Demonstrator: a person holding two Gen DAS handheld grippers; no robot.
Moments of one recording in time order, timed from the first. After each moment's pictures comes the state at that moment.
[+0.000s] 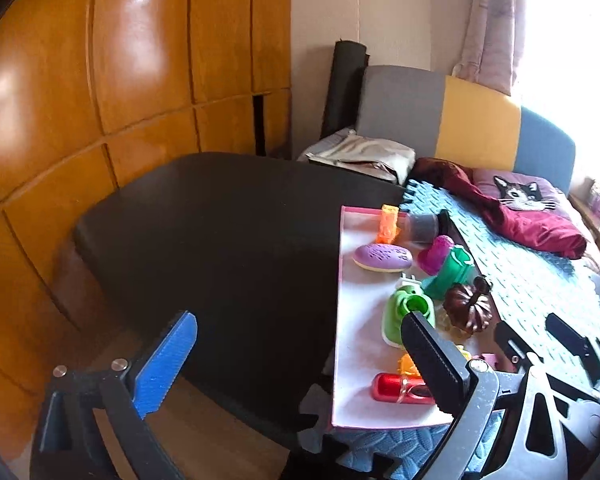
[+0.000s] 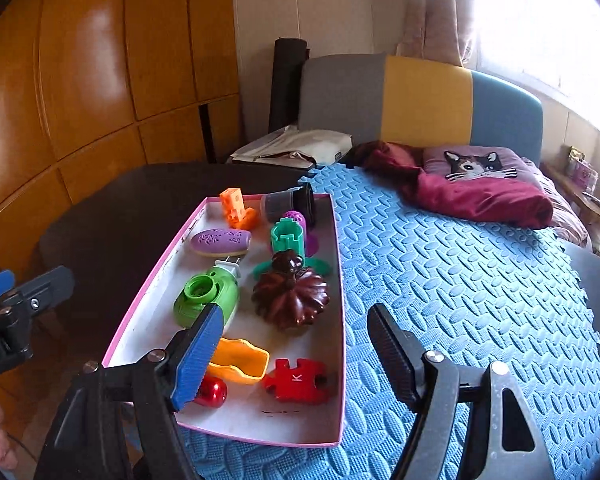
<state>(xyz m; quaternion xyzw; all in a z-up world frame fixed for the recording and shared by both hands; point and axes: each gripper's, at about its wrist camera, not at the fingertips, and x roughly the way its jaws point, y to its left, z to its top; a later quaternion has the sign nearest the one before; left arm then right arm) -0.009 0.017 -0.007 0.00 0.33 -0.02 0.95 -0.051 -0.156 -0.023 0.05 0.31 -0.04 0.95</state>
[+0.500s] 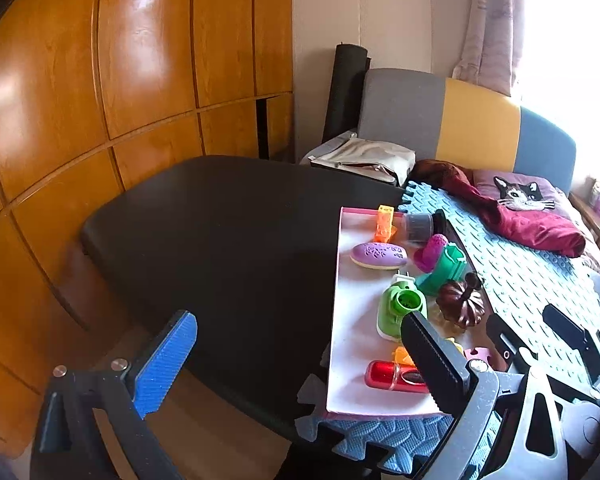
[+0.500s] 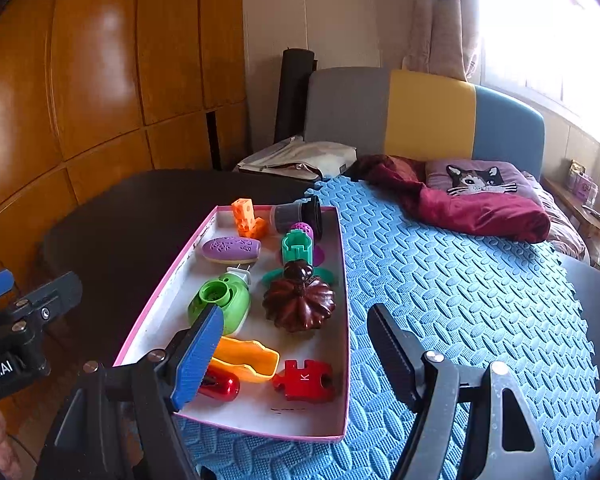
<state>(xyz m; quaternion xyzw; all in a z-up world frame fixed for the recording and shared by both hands) -0.024 0.012 -0.001 0.01 0.33 -0.02 0.95 -0.061 -0.145 -0.013 0.04 0.30 -0.03 0.95</state>
